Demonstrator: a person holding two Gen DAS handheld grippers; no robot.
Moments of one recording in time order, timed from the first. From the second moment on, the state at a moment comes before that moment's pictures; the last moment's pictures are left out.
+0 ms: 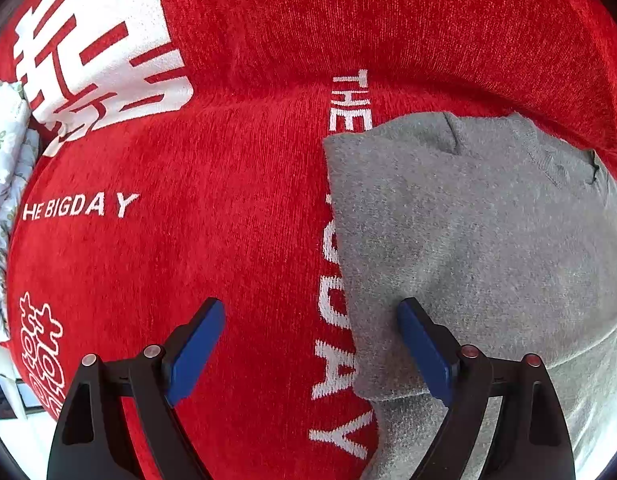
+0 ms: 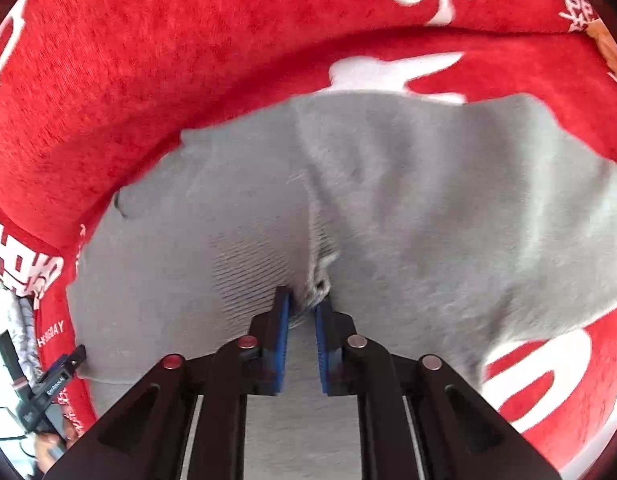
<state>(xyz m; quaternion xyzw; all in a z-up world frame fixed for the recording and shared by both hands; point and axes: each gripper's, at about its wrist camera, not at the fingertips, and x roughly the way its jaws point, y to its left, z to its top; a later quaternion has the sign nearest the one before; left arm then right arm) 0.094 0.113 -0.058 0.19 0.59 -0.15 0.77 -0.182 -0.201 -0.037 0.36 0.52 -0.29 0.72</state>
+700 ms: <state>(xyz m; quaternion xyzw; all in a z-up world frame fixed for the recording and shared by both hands) 0.090 0.132 -0.033 0.07 0.64 -0.23 0.73 -0.226 -0.171 -0.014 0.39 0.53 -0.26 0.70</state>
